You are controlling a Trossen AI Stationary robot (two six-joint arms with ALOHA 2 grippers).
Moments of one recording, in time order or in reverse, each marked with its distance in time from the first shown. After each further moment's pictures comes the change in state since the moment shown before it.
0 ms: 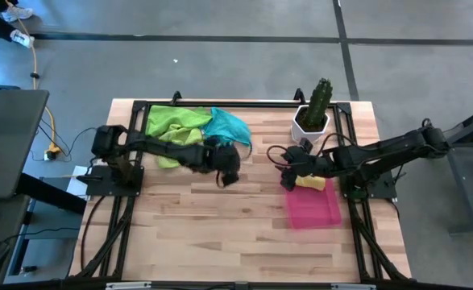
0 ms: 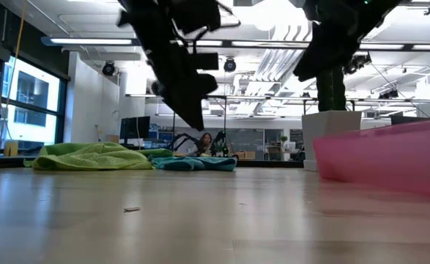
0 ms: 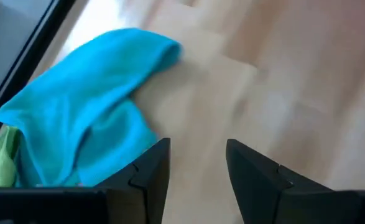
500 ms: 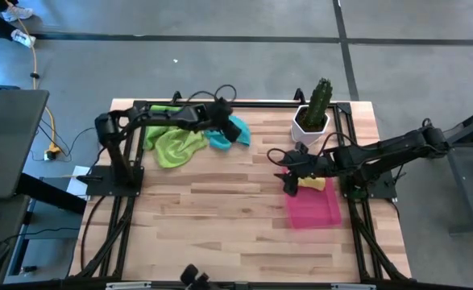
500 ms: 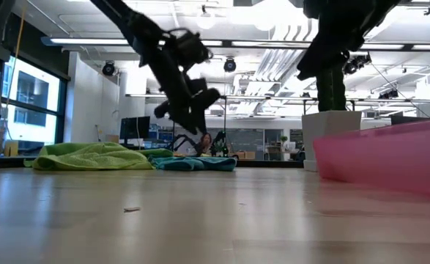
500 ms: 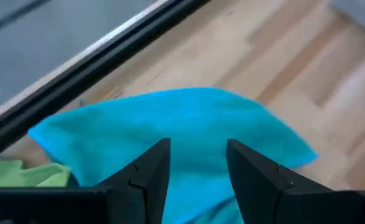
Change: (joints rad) left arm 0.419 0.028 0.001 0.231 0.293 -0.019; right arm 0.000 -0.005 -0.001 0.019 -0.170 -0.062
